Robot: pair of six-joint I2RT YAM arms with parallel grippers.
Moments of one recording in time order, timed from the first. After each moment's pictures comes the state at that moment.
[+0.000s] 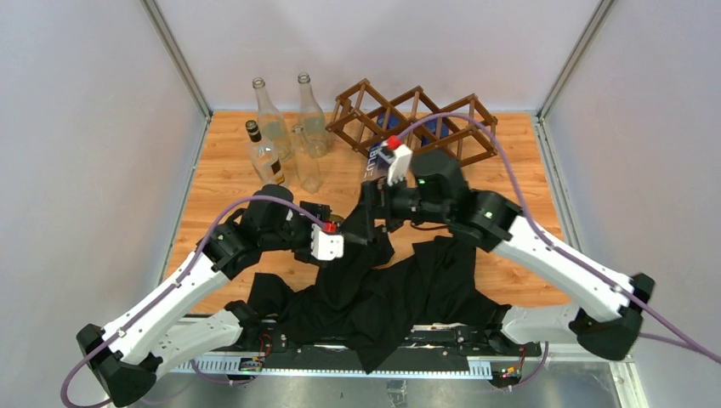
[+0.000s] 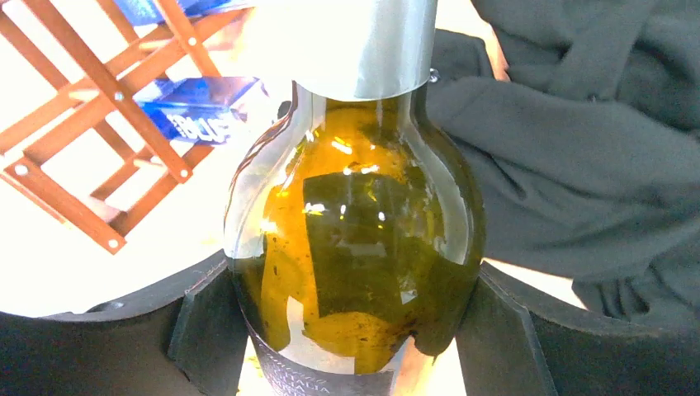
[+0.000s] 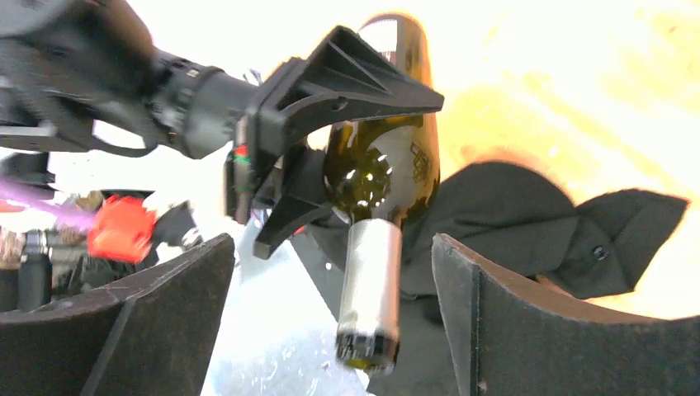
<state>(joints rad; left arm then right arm) -0.70 0.87 0.89 -0.65 0.35 1.03 0.98 1.24 1.35 -0.55 -0.23 0.55</state>
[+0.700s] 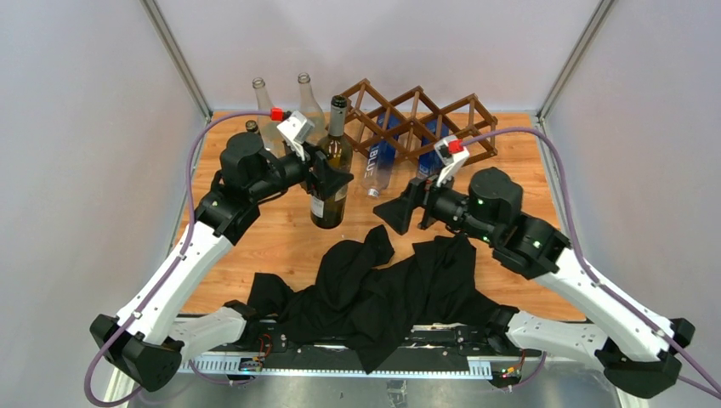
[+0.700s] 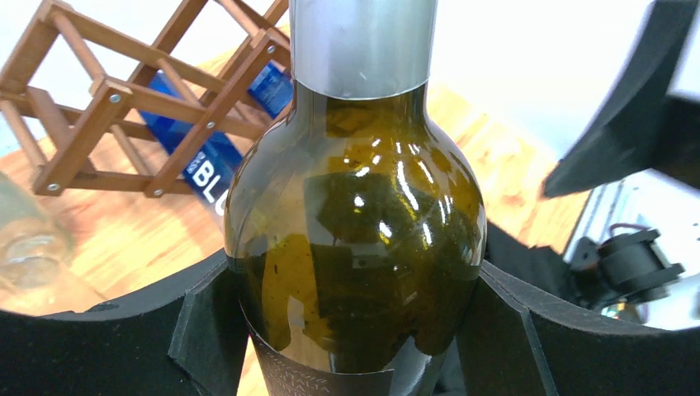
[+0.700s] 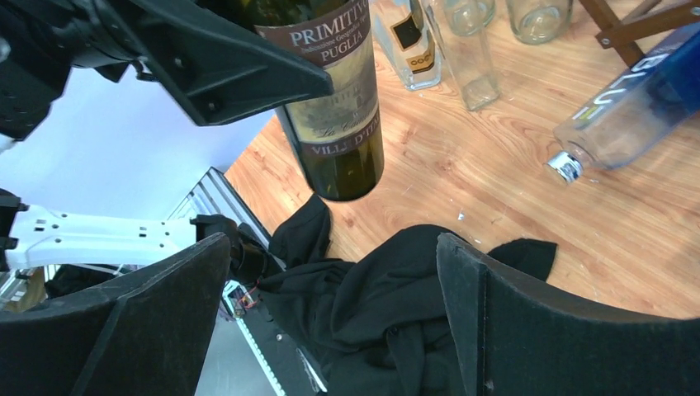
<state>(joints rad) -0.48 1.05 1.13 -0.22 0.45 -0.11 0.89 0.90 1.16 -0.42 -0.03 0.49</state>
